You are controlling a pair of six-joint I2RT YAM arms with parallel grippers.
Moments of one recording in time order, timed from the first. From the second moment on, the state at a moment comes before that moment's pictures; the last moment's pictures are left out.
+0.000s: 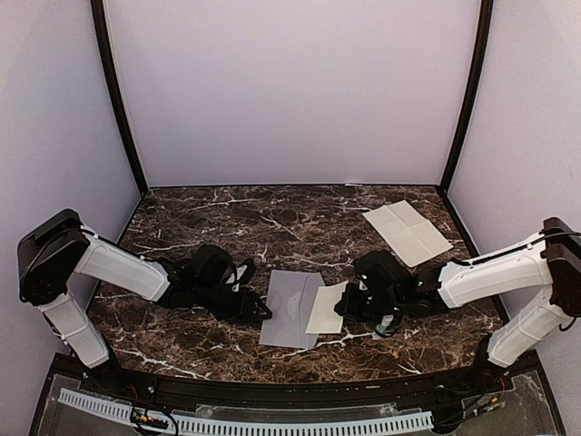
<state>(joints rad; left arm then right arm) -0.81 1.65 0.65 0.16 0.43 -0.78 1.02 1.46 0.65 -0.04 0.07 1.08</state>
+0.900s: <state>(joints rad) -0.81 1.67 0.65 0.18 0.45 -0.78 1.01 1.53 0.65 0.02 0.05 1.10</state>
